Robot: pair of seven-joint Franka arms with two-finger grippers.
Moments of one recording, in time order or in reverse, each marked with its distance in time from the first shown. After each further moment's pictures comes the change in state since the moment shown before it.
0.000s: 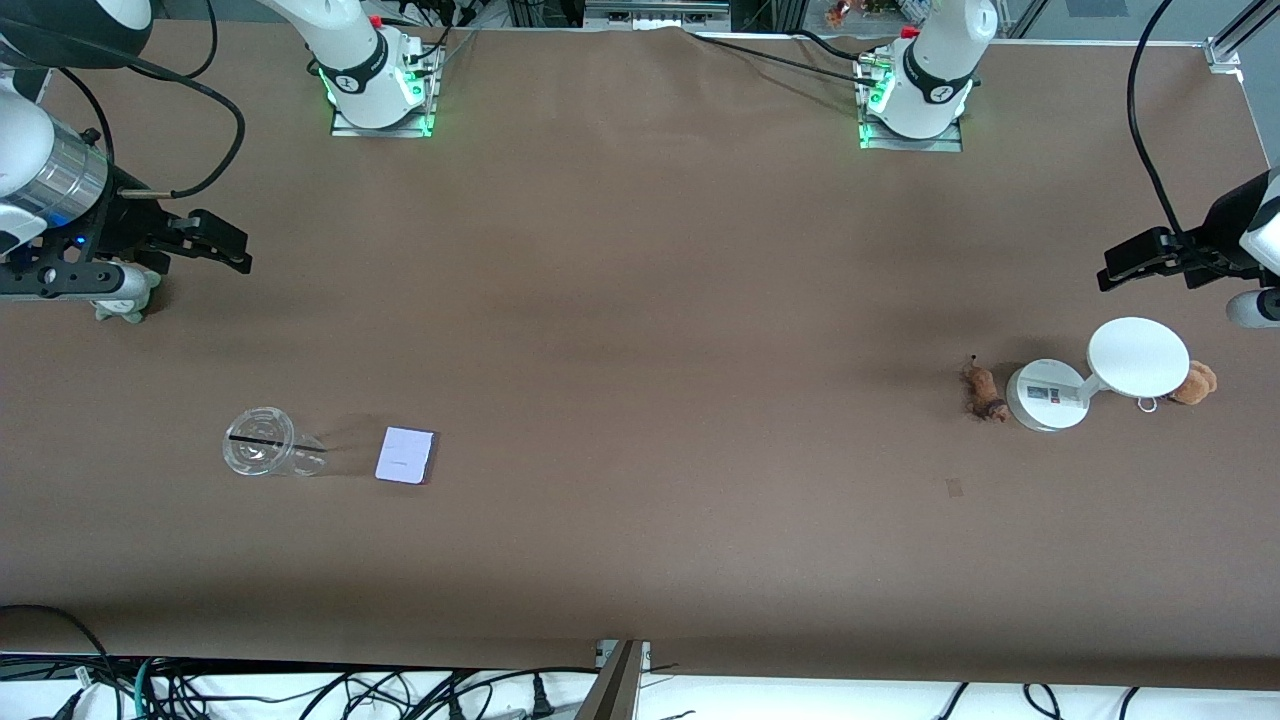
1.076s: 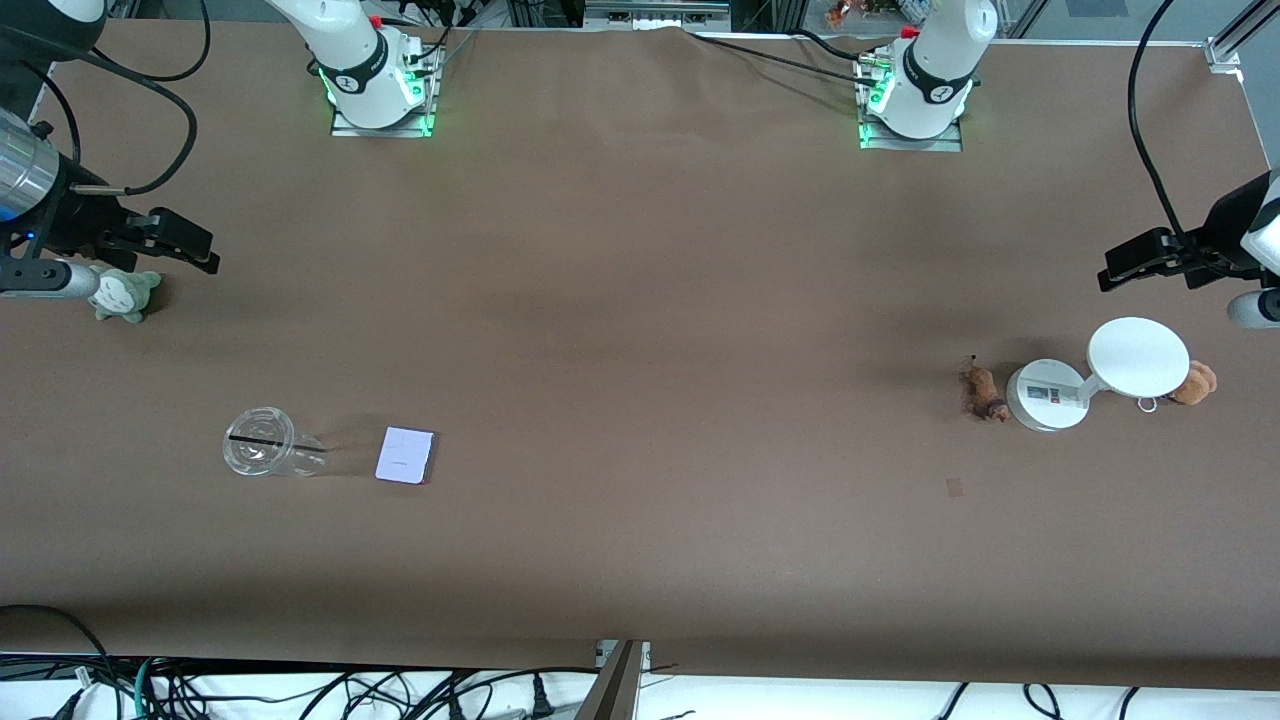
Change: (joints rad) left arm 0.004 0.001 0.000 0.000 -0.001 0.000 0.000; right arm -0.264 0.007 0.232 0.036 -0.007 -0.016 -0.009
